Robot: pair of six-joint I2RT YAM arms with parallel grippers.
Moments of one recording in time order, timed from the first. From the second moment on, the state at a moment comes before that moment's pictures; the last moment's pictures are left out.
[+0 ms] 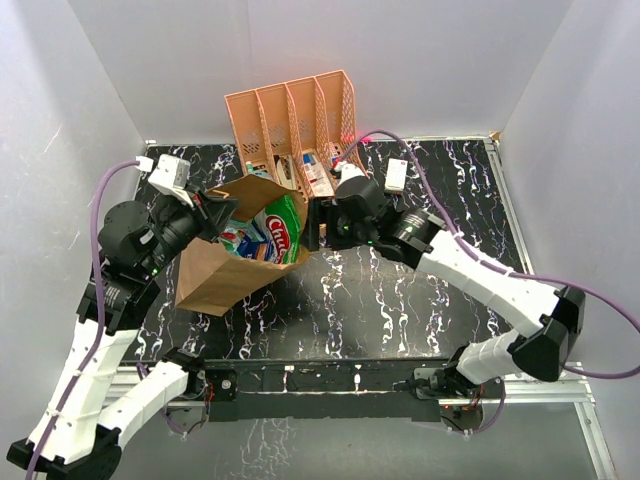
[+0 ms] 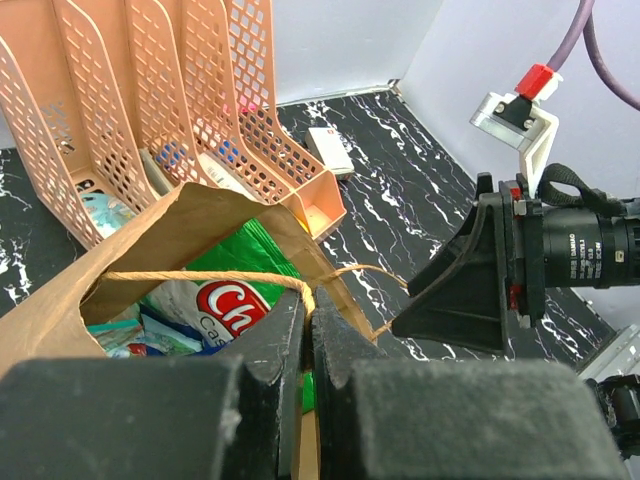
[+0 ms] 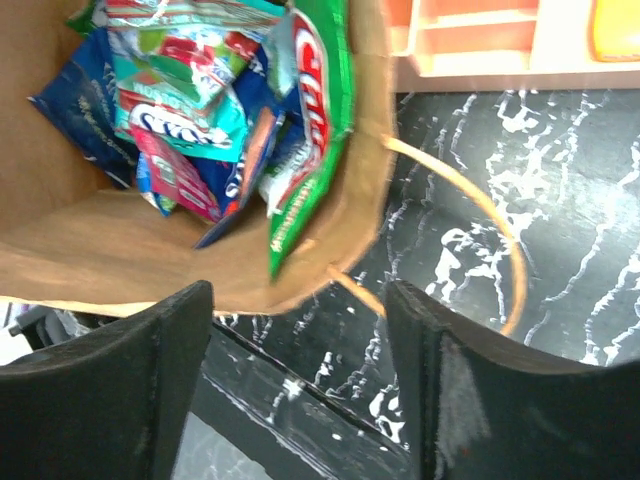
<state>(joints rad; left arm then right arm) -0.38 0.78 1.17 -0.46 0.21 -0.26 0.84 1.36 1.36 -0.63 0.04 0.61</state>
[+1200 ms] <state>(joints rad) -0.43 0.70 1.11 -0.46 0.12 -0.27 0.97 1.72 1.49 -0.49 0.48 0.92</state>
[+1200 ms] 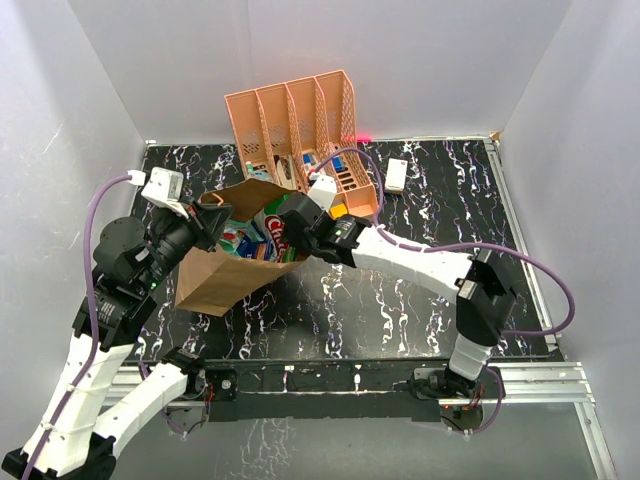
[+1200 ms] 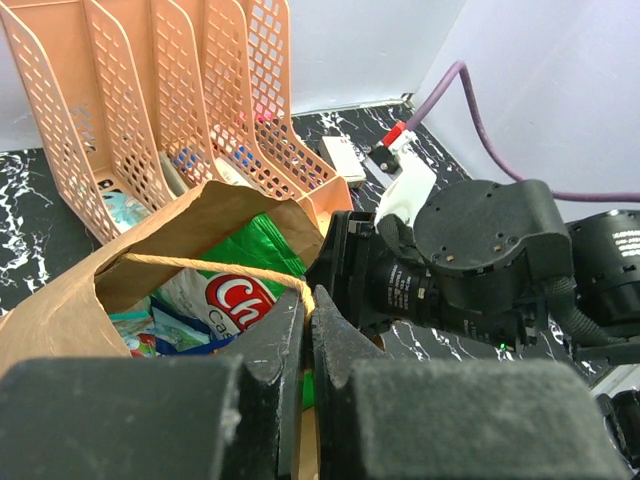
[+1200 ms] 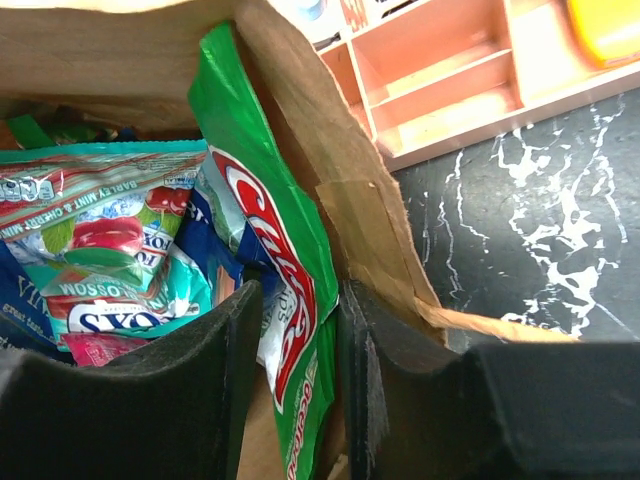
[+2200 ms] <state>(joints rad) -0.44 0.70 1.18 -0.56 -0.25 -0.37 0.97 1.66 1.58 -0.17 0.17 0.75</state>
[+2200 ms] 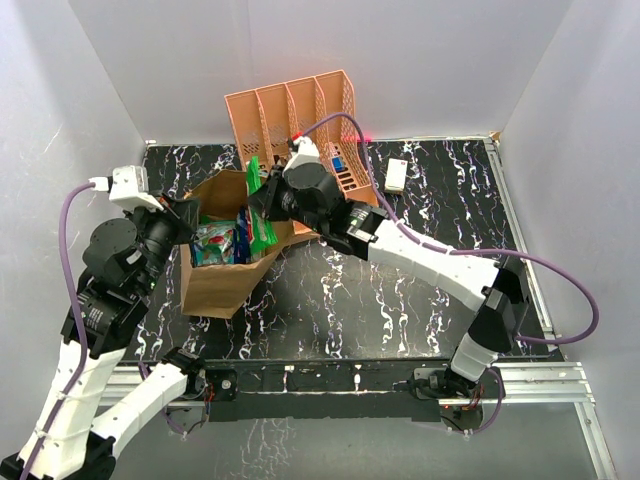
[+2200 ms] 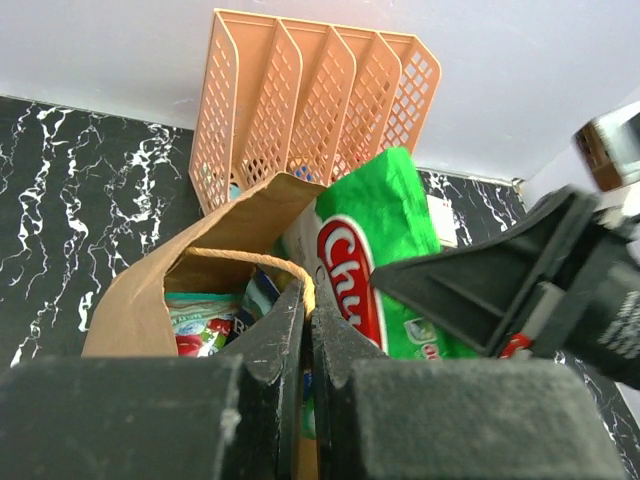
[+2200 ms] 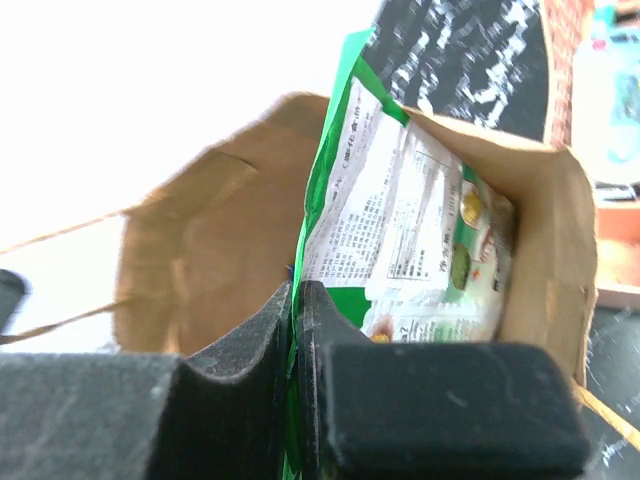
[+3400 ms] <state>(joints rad) -0.44 0.79 1.24 -0.60 -0.45 -0.29 0.97 0.77 1.21 -0.22 0.84 0.26</state>
